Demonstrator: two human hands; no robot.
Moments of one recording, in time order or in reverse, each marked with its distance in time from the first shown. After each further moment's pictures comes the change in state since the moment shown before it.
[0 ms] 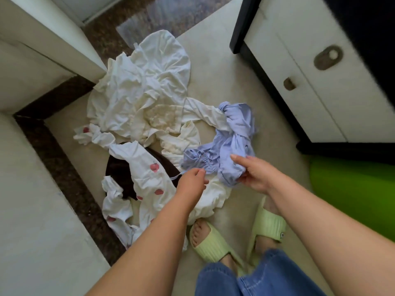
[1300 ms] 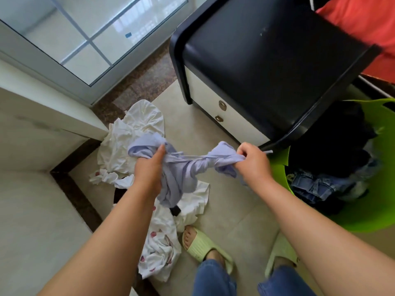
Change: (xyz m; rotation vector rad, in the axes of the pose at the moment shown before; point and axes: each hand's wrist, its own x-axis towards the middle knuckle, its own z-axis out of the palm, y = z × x) left_hand -0.215 0.144 -0.006 -0.352 0.295 0.280; right_hand -0.243 -0.069 -0.073 -0.683 0.551 -0.682
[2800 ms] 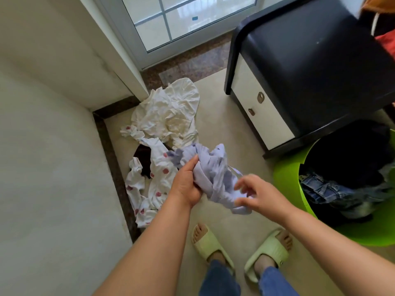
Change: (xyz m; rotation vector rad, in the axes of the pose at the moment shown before) left_hand -0.120 -0.110 -0.026 -0.823 -0.372 -0.302; right_hand -0.128 0.033 -0.019 -0.274 -0.617 -0.444
